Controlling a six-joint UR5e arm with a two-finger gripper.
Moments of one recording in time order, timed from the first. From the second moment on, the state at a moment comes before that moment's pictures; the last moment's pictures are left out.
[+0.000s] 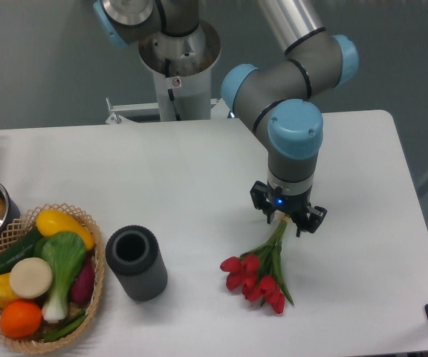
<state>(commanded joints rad) 2.56 -1.96 -1.66 -0.89 1.60 1.08</state>
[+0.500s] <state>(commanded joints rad) 2.70 -1.90 -1.70 -0.90 1.61 1.17</state>
